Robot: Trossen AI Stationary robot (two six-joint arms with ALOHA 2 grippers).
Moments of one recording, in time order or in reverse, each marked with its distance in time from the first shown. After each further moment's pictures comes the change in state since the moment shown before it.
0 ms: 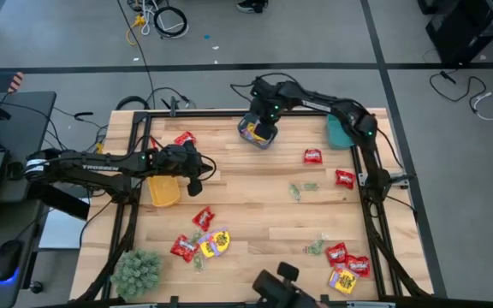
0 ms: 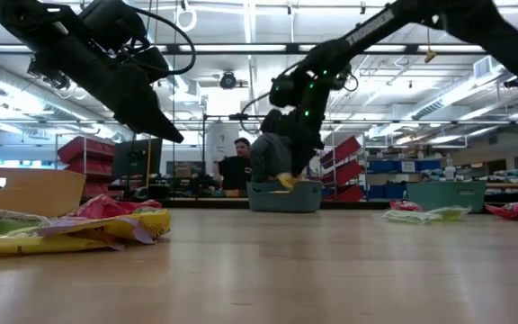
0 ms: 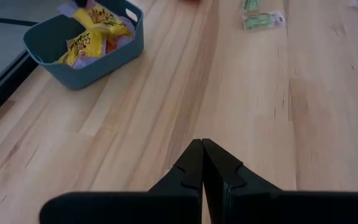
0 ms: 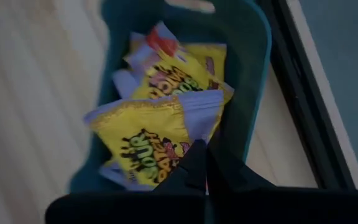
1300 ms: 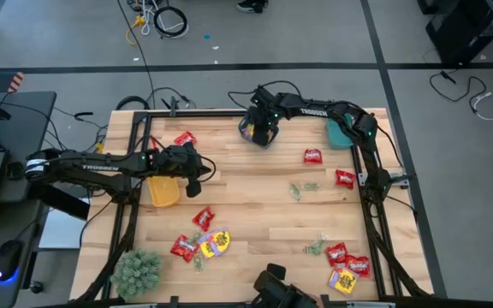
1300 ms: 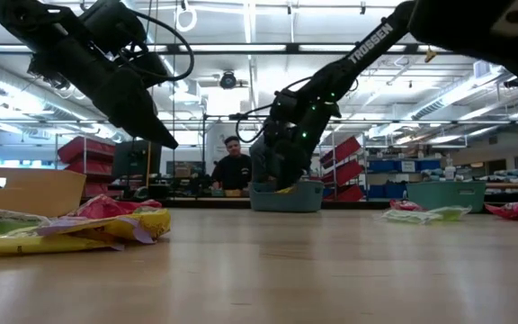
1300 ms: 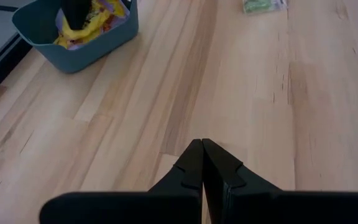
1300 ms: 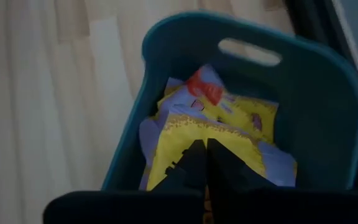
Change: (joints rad) left arm -0.003 0.000 0.000 -0.049 0.008 -0.004; right arm -0.005 -0.010 -0.231 0.414 -0.153 -0.125
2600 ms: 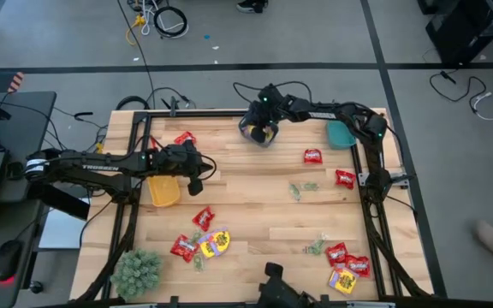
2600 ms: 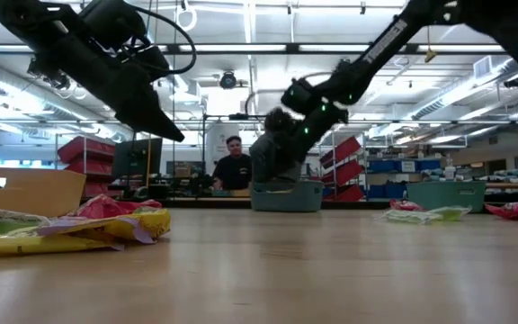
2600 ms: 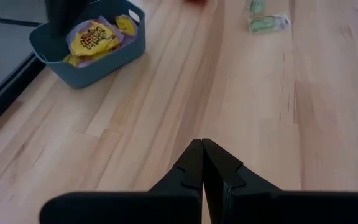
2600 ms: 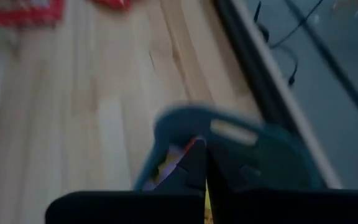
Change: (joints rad) left arm 0.000 0.000 0.010 0.043 -0.031 0.000; right arm -0.010 -0.117 -0.196 0.399 -0.063 0.042
